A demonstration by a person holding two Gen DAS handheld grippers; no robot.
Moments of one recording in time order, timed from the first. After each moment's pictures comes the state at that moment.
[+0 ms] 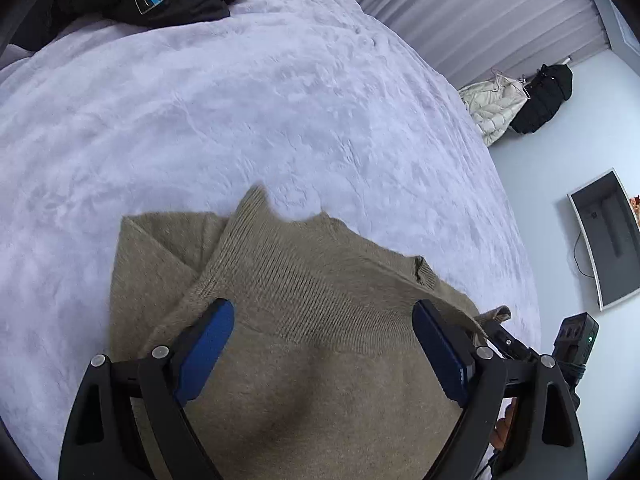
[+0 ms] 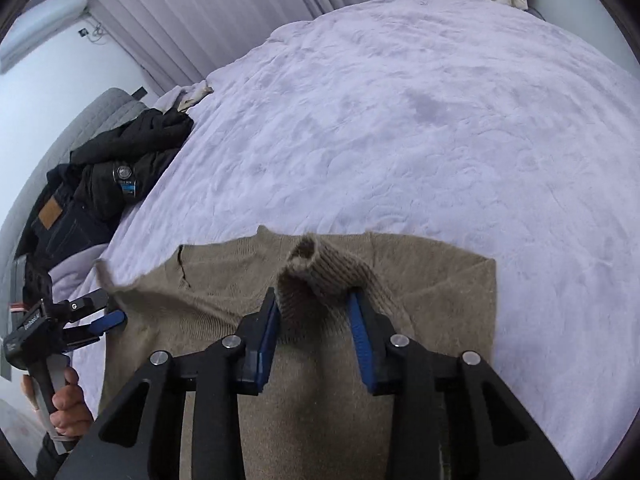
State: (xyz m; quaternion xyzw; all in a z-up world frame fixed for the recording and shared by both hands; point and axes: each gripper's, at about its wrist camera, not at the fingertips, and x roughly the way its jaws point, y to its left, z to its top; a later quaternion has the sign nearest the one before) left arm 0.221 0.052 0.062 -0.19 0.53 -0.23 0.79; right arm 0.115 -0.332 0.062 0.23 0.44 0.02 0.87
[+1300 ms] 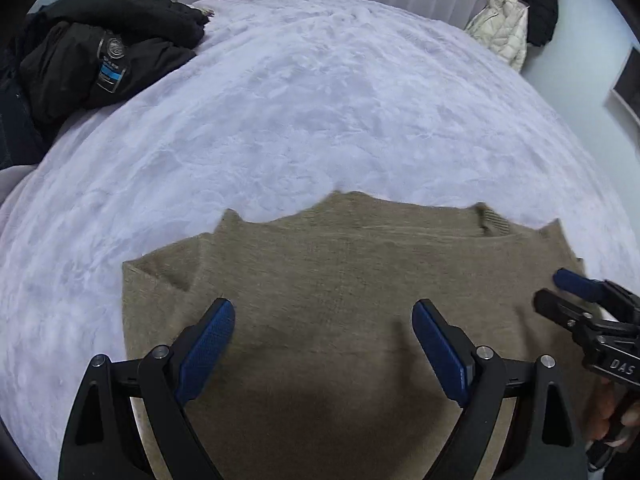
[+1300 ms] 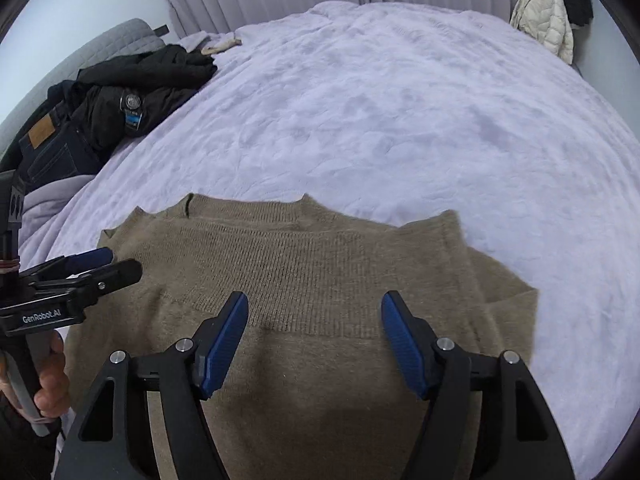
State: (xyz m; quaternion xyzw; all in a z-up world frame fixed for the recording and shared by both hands) left arm 0.212 -0.012 0.042 0.04 0.51 -0.16 0.85; right arm 0.146 -0.256 0.056 0.09 0.49 0.03 0.87
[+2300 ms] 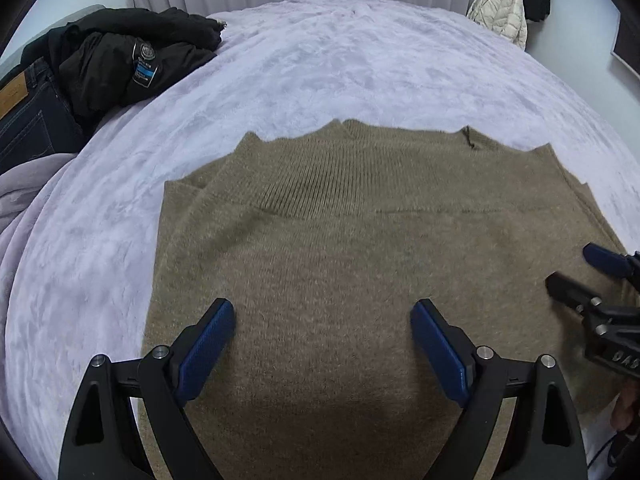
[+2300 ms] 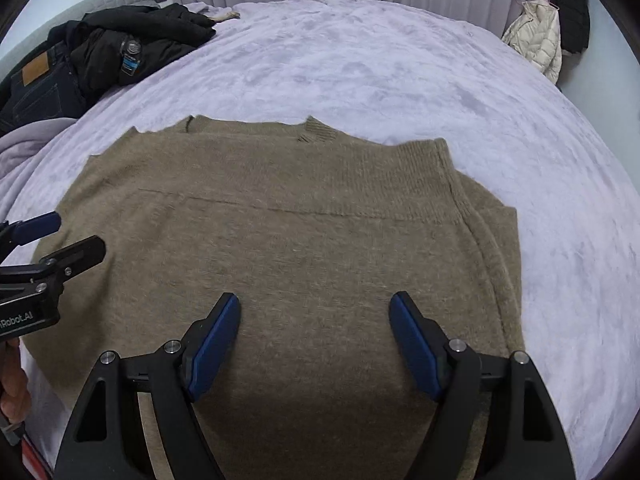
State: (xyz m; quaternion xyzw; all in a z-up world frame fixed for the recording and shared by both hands) left arm 0.122 -0.010 0.033 0.09 0.50 -0.12 0.85; right arm 0.076 -0.230 0.037 0.01 0.50 -0.03 0.87
